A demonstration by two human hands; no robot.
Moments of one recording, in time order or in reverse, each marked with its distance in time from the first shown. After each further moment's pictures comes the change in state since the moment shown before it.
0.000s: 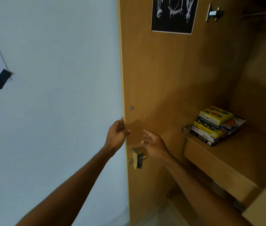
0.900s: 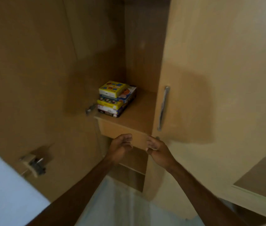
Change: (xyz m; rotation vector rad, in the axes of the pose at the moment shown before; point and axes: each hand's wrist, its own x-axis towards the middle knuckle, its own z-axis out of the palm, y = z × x) left_hand -0.117 -0.016 0.333 -0.129 -0.745 -0.144; right_hand -0.214 0.164 -0.251 -0.020 0.468 0.356
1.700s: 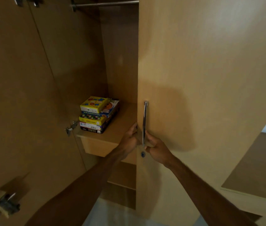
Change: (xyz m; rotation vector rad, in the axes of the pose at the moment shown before) left_hand 0.063 0.080 0.083 0.008 -0.308 0.015; right_hand 0.034 -0.008 -0.060 -0.054 0.106 -0.102
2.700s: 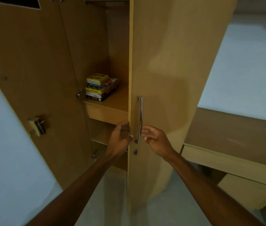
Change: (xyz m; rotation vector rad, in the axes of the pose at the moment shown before) left_hand -0.303 -0.033 0.144 0.031 0.302 0.232; right_hand -0.308 -0.008 -0.040 0.061 0.015 -0.060
